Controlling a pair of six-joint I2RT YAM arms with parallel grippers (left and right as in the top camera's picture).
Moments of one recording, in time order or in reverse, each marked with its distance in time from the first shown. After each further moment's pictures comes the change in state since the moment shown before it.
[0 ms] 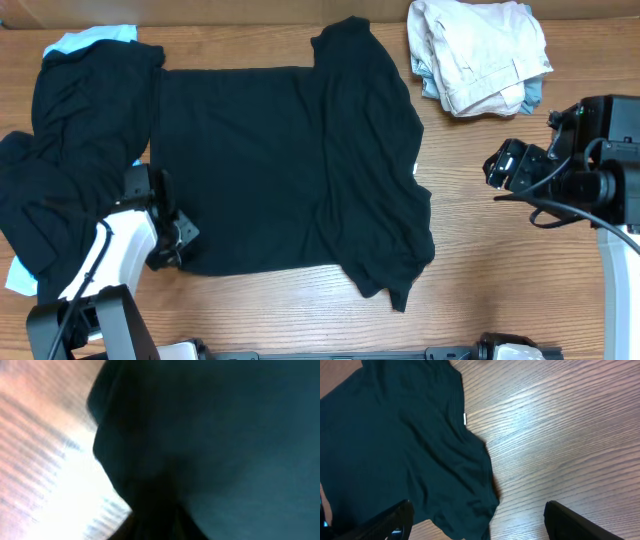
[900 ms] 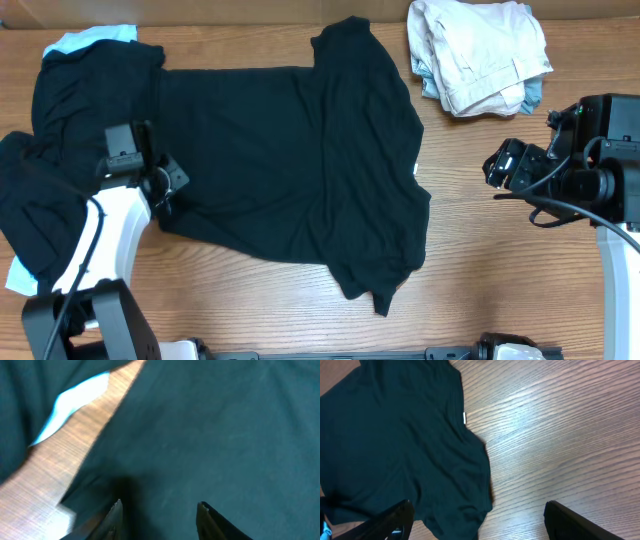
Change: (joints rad) left arm -0.031 0.053 0.188 0.265 0.029 0.095; right arm 0.000 0.004 0.000 0.000 0.000 0.000
